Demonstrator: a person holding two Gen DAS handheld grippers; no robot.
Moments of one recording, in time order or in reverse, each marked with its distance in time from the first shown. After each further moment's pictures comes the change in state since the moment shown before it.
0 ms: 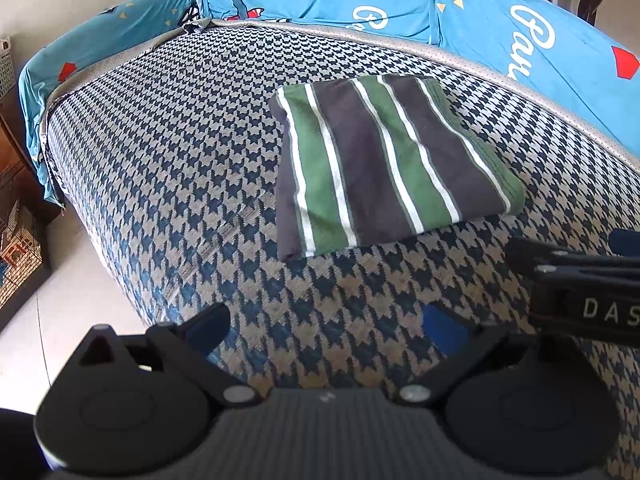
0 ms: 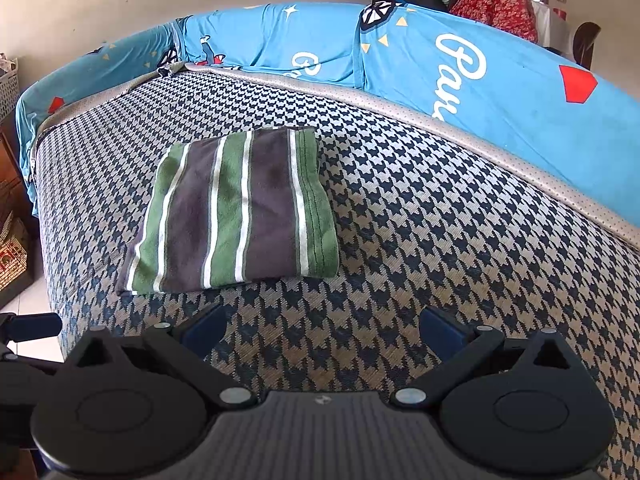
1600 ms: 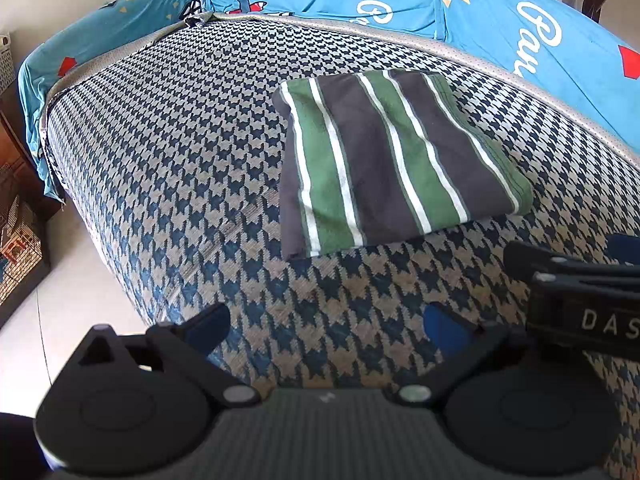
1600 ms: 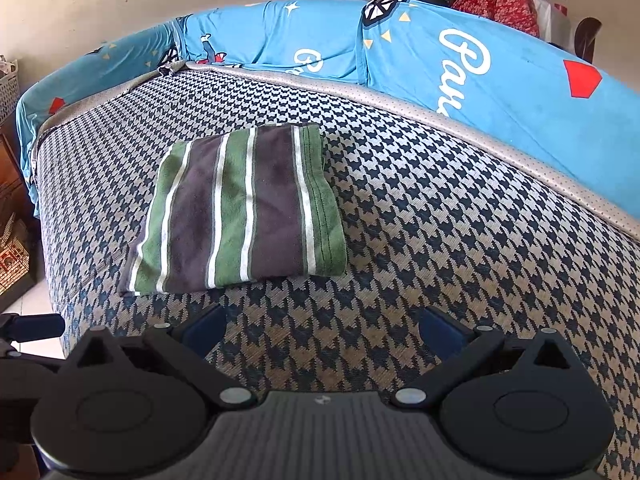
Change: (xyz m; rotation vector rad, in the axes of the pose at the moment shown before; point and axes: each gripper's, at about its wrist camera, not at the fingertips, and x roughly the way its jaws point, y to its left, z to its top) left arm 0.004 -0.001 0.003 -0.010 0.018 -0.001; right arm 0.005 0.003 0.000 0.005 0.006 0.011
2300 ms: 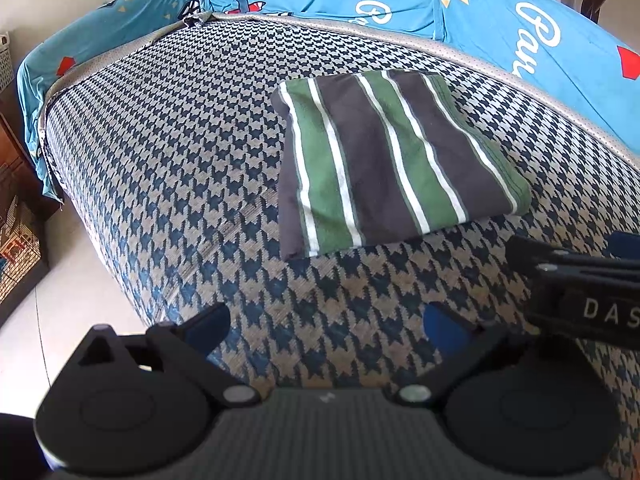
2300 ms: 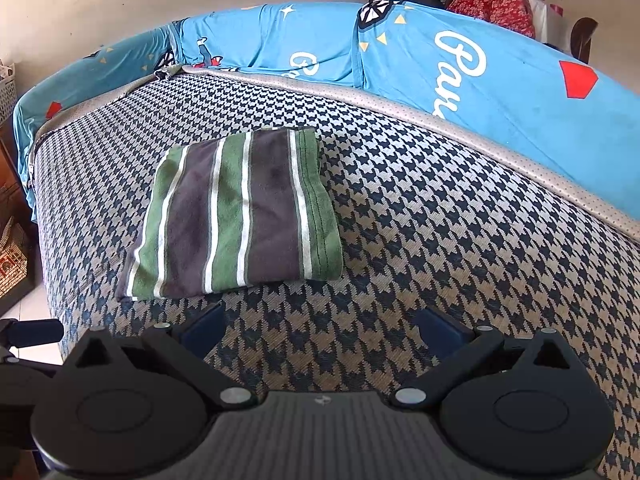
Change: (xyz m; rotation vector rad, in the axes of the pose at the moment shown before) left arm 0.002 0.004 -0.002 -0.001 0.005 -0.002; right arm -0.001 -0.003 0.000 0.013 -0.007 -0.011
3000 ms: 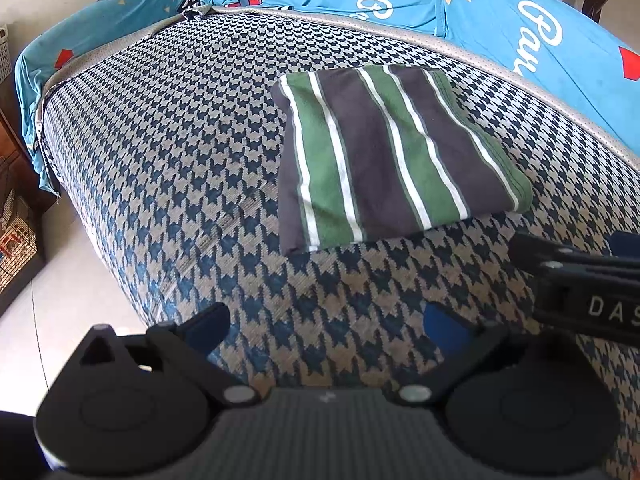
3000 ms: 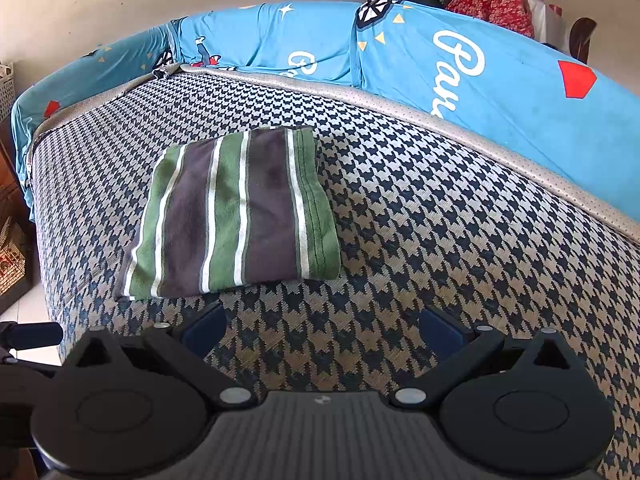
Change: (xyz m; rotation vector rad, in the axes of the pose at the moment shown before) left arm -0.007 0.003 -0.008 -0.006 0.014 -0.013; right arm 0.001 -0.001 0.002 -0.001 0.004 -0.006
